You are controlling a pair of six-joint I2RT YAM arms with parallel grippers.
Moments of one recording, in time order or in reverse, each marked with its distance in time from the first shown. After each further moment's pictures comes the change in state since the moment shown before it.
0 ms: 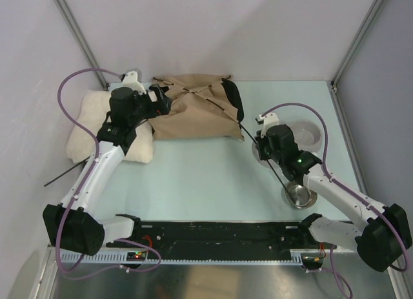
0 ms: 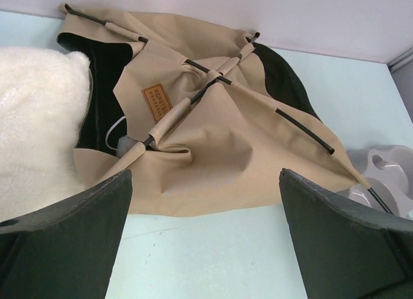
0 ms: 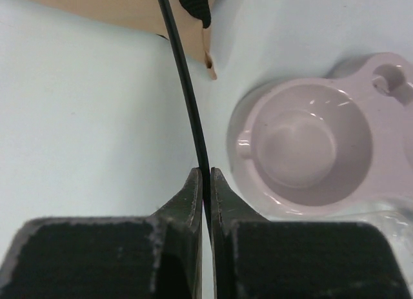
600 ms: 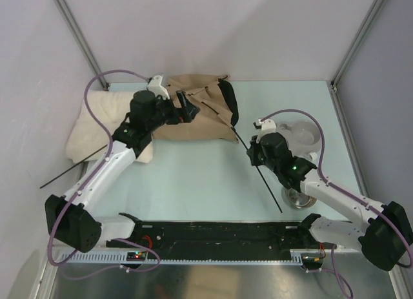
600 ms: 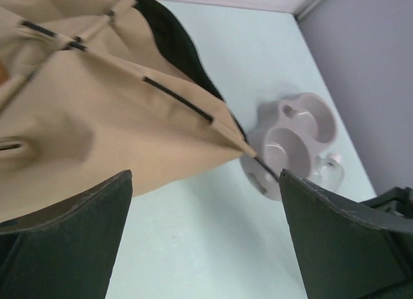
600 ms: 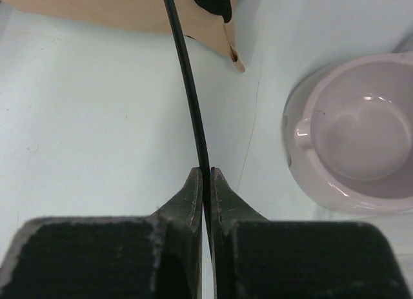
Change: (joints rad) left arm -0.178 0.020 -0.001 0.017 0.098 -0.111; right arm 0.120 -0.008 -0.057 0.074 0.047 0.231
